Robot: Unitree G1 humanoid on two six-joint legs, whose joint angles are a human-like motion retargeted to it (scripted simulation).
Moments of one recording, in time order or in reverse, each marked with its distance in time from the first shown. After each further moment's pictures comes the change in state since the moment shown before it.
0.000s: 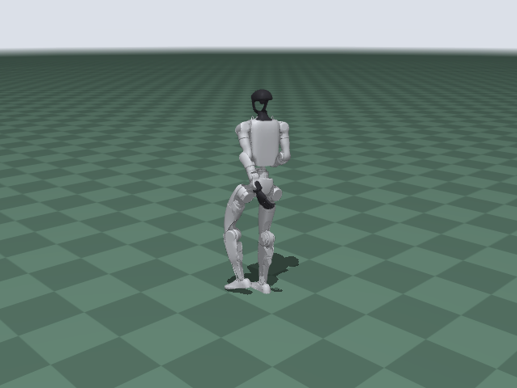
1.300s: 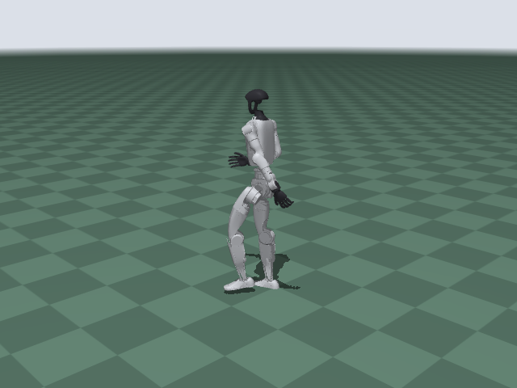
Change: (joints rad) left arm -0.028 0.045 0.007 0.000 0.043 0.020 0.037; right arm 0.039 -0.073 -0.068 0.004 -0.068 -0.017 -0.016; waist 0.061 0.029 0.031; left_leg -0.025 0.026 0.170 -0.035 -0.103 0.054; right_leg 0.051 -0.074 -0.099 -0.022 -0.033 0.106
